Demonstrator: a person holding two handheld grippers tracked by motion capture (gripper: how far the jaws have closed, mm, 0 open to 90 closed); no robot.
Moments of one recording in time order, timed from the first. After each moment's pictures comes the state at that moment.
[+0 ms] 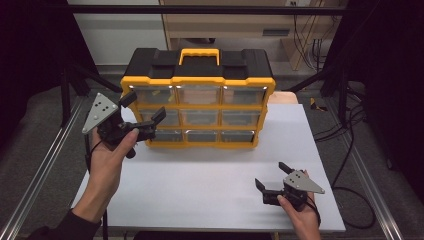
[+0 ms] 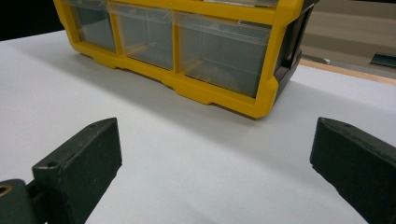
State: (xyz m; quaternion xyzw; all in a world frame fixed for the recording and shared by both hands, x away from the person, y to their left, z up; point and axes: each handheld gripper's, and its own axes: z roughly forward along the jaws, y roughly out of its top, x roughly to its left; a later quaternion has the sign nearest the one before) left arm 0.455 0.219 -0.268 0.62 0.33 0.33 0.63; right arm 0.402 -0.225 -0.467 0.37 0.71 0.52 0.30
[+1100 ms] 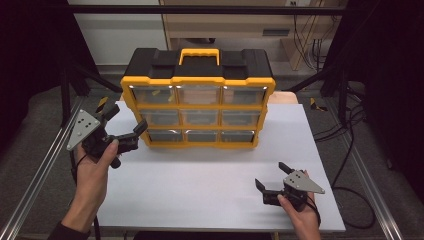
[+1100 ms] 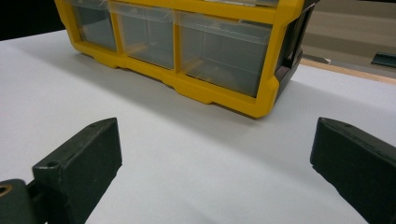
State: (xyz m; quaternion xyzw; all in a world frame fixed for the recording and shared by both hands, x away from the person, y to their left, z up) left arm 0.447 0.261 -0.308 0.61 0.34 0.35 0.62; right arm 0.401 -0.225 -0.467 0.38 0.71 0.52 0.30
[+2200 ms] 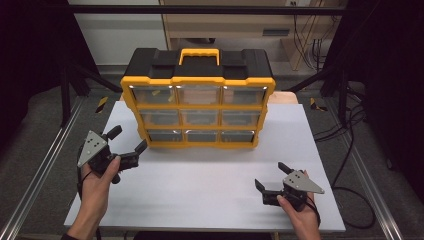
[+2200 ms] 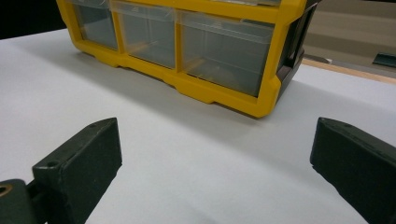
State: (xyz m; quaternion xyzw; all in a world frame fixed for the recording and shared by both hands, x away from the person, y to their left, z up) left arm 0.446 0.276 -0.377 0.64 0.36 0.33 0.59; right arm 0.402 -0.224 -0.468 0.37 0.71 0.52 0.30
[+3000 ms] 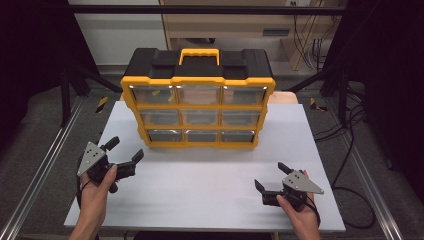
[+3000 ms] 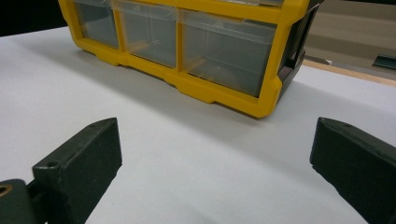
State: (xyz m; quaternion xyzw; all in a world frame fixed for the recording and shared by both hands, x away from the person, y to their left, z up) left arm 0.440 0.293 -0.410 0.65 0.38 0.32 0.58; right arm 0.401 -0.224 -0.468 0.37 0.71 0.52 0.30
